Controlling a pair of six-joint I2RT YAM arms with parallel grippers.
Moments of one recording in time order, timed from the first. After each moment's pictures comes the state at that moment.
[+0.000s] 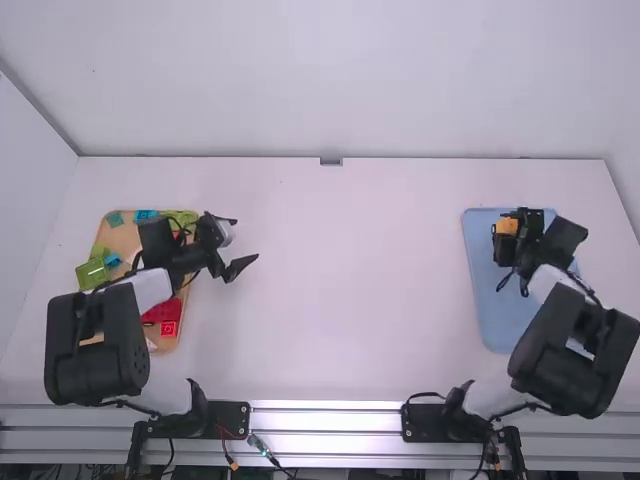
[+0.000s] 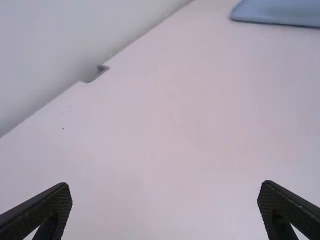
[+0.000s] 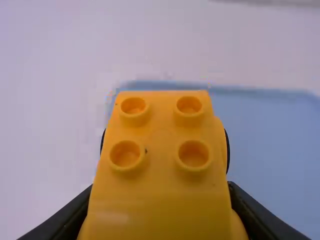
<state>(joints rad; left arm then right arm) 0.27 1.59 0.63 0.28 1.03 0.78 -0.52 1.67 0.81 0.06 -0.34 -0.42</state>
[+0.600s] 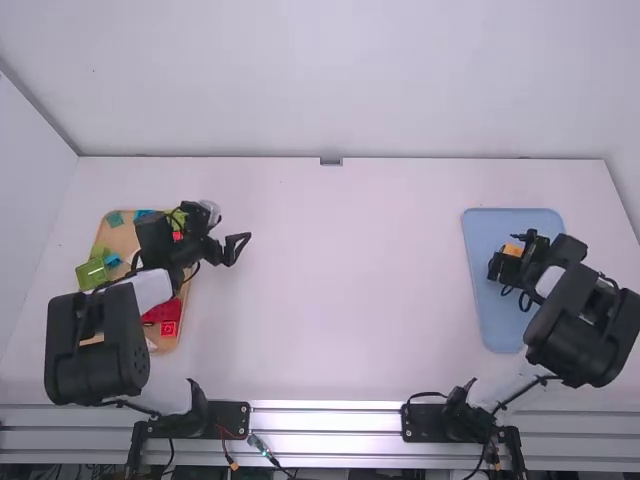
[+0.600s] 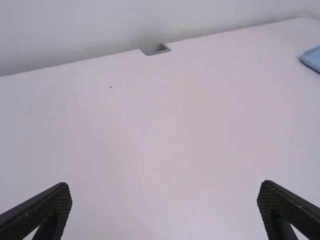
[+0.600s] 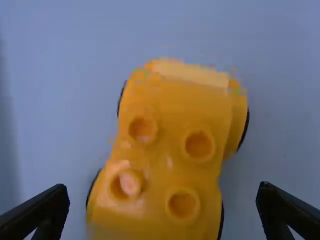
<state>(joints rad) 0.27 1.59 0.63 0.39 0.82 0.27 -0.60 1.83 0.84 -0.05 -0.28 -0.30</state>
